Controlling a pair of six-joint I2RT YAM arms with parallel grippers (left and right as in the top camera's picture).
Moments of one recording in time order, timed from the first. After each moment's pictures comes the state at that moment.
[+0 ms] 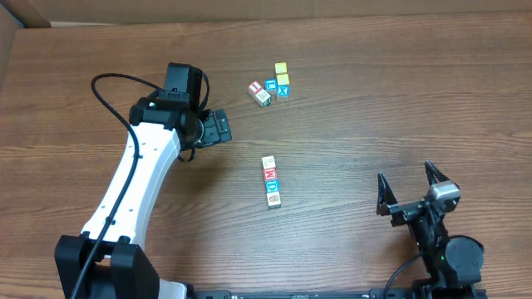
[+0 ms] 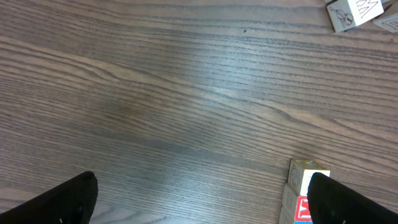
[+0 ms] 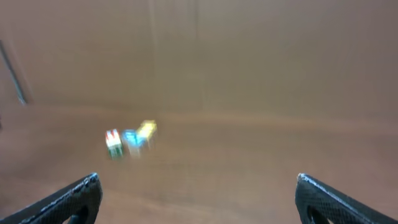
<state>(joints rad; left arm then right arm) -0.15 1.60 1.31 -0.97 -0.05 -0.42 0.09 0.01 0.02 -0.02 -0.14 0.07</state>
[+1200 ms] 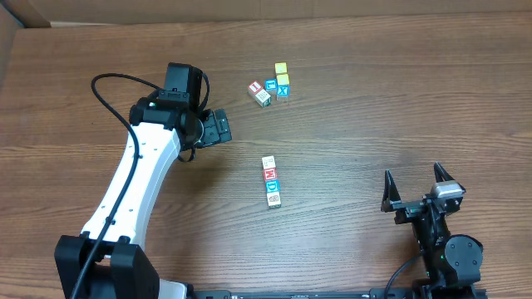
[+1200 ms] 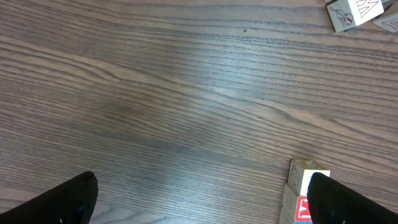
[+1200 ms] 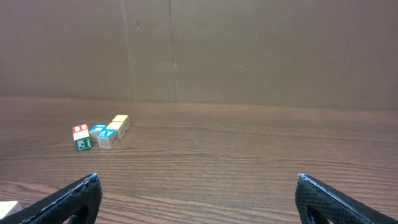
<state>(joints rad) -0.15 1.60 1.31 -0.97 -0.05 -0.42 0.09 0.01 0.02 -0.03 -0.06 0.02</state>
